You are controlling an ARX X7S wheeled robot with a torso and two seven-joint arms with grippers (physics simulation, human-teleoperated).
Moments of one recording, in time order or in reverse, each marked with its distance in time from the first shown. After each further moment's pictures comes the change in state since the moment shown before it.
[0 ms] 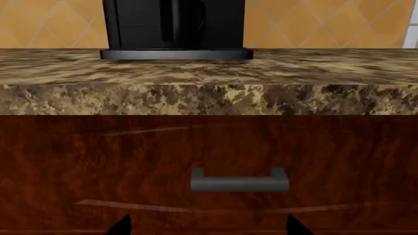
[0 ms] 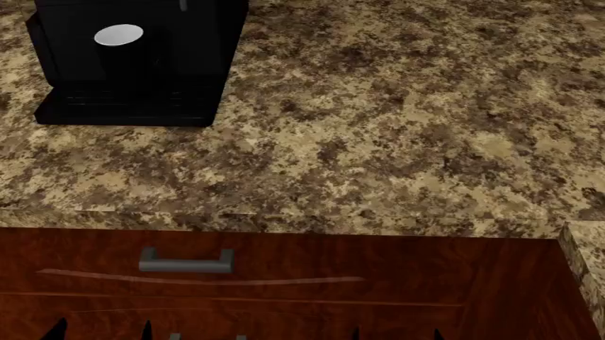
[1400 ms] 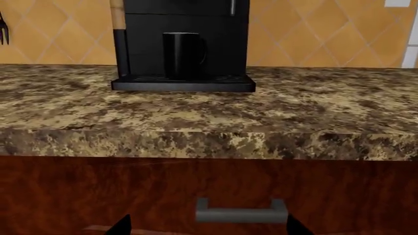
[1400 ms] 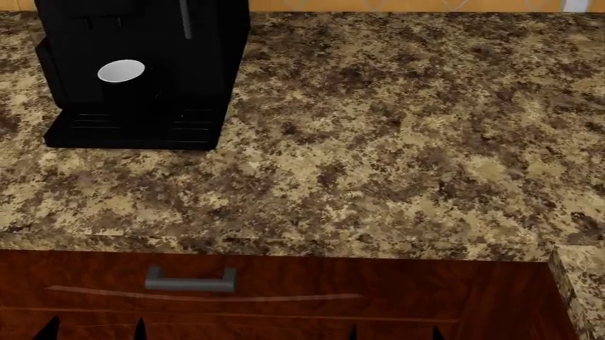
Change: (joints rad) left arm 0.004 -0.108 0.109 0.011 -0.114 0.027 -0.118; right arm 0.003 0.102 -0.131 -0.006 0.091 -0.023 0.132
